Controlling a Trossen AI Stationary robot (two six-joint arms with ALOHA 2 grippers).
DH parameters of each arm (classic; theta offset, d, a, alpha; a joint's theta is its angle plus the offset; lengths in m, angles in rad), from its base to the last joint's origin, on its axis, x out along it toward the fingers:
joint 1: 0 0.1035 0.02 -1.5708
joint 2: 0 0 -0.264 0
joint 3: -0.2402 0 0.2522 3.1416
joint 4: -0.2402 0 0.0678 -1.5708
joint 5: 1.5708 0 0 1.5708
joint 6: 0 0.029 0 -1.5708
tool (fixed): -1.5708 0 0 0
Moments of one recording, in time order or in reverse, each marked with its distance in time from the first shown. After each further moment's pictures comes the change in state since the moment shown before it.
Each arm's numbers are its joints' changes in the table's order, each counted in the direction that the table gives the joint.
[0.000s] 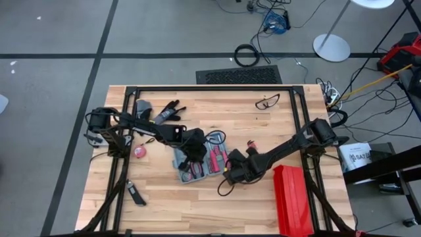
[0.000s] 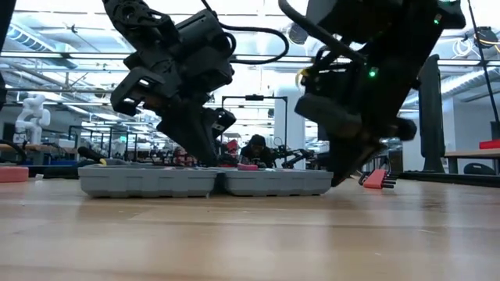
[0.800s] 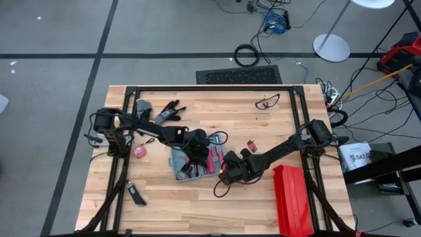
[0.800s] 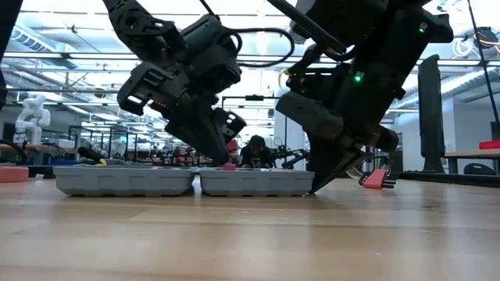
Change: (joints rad) left arm -0.004 0.061 -0.001 0.140 -0.116 -0.041; right arm -0.011 0.045 -0.001 0.185 0.034 -0.085
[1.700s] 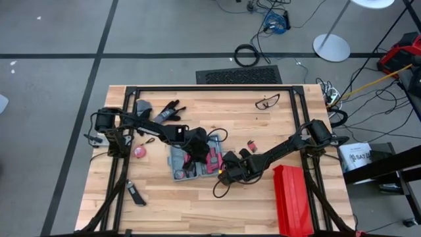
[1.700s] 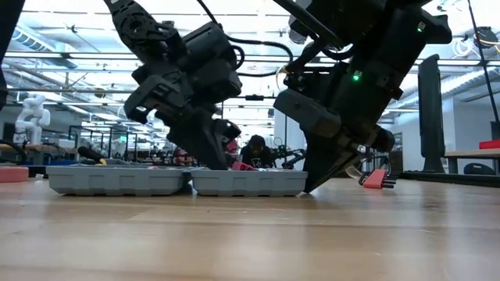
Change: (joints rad) left arm 0.030 0.009 -0.004 -0.035 0.063 -0.032; right arm -0.006 0.001 0.000 0.022 0.000 -0.026
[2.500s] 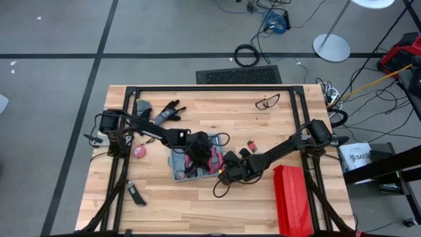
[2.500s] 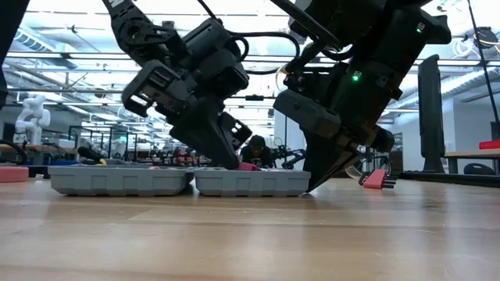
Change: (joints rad) left arm -0.045 0.049 0.000 0.142 -0.106 -0.062; right arm -0.002 -0.001 0.000 -0.002 -0.004 0.000
